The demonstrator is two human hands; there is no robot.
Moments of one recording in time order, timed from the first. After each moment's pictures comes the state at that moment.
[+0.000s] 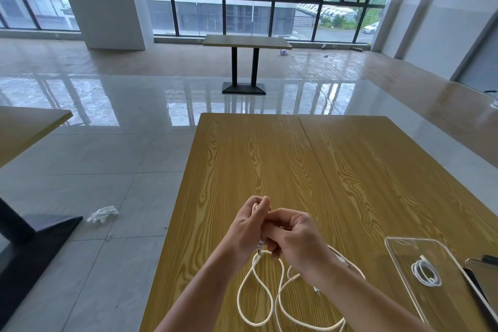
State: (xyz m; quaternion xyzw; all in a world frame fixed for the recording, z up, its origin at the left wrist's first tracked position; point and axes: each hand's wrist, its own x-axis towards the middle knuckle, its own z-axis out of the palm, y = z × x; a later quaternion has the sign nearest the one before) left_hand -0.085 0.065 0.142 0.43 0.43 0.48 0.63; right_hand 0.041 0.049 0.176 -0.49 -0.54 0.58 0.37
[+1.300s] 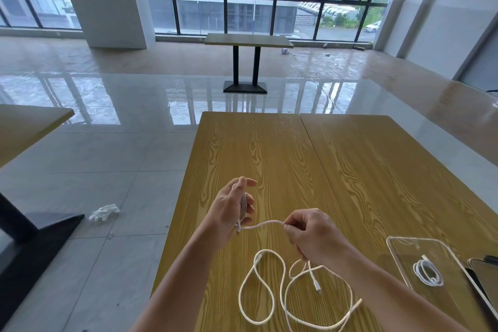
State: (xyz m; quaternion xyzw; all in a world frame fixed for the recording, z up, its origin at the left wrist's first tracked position) left_hand -0.120 0.083 0.162 0.41 0.52 0.49 0.57; right_hand 0.073 0.067 0.171 -0.61 -0.65 0.40 0.21
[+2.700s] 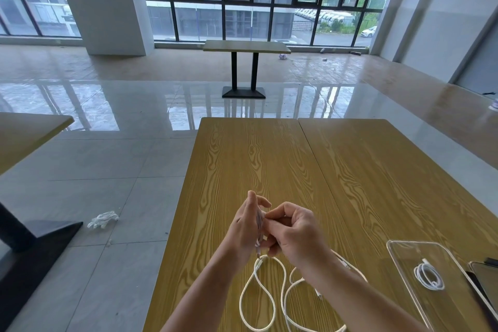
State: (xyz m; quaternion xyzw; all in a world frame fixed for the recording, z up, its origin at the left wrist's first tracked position) left_hand -0.089 0.071 0.143 0.42 0.46 0.48 0.61; right_hand 0.033 0.052 0.182 -0.51 -0.51 0.55 0.42
